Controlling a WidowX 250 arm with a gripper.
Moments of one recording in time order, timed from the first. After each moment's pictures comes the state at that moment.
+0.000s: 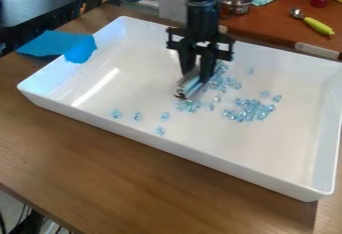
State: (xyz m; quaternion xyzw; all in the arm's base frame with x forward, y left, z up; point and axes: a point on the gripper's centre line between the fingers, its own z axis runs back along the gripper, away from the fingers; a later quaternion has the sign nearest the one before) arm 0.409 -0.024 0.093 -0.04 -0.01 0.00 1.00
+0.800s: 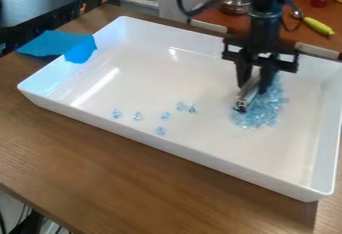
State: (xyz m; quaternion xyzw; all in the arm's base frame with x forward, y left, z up) arm 0.425 -0.109 0.092 -0.05 -0.03 0.00 1.00
